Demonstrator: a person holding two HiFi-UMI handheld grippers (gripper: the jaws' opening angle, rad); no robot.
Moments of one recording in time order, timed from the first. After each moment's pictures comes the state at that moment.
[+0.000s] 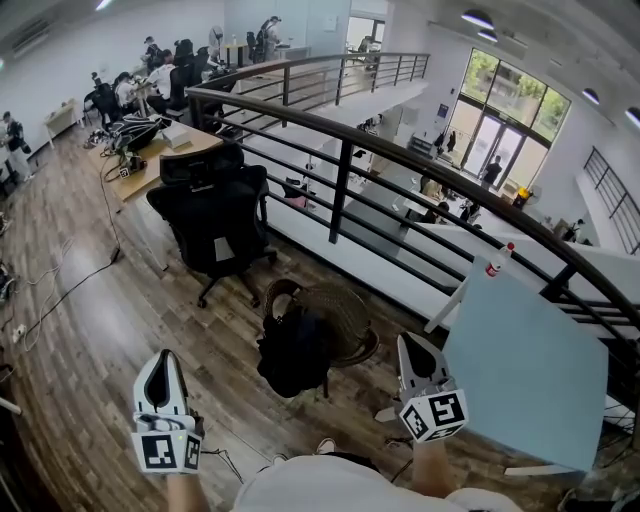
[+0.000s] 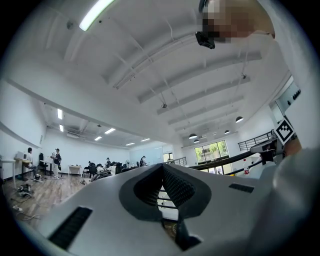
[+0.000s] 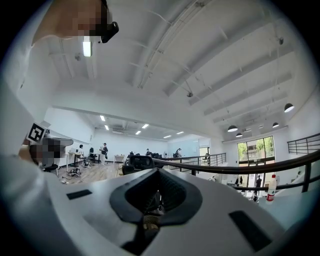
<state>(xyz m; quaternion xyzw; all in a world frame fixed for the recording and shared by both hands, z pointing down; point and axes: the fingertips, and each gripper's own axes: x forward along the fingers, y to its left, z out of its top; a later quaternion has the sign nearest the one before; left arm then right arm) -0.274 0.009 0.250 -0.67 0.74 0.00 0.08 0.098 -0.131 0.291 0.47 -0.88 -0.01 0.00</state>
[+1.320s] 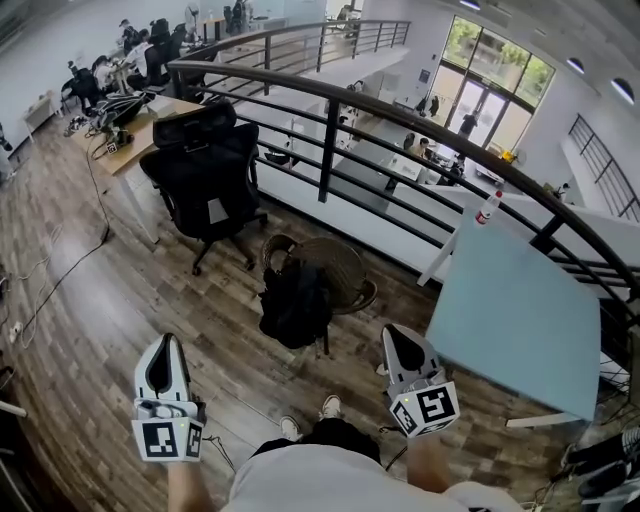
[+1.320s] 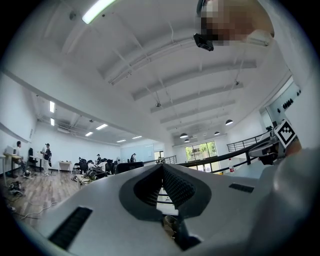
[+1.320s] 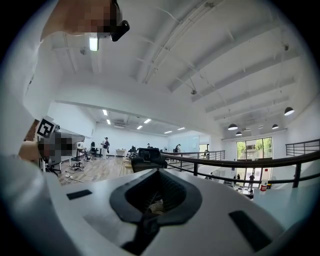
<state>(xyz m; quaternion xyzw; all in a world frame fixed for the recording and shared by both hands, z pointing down) -0.285 0.086 0.274 -0.71 0.70 -0.01 0.06 0.058 0.000 0.322 0.46 -0.89 -0.02 0.04</state>
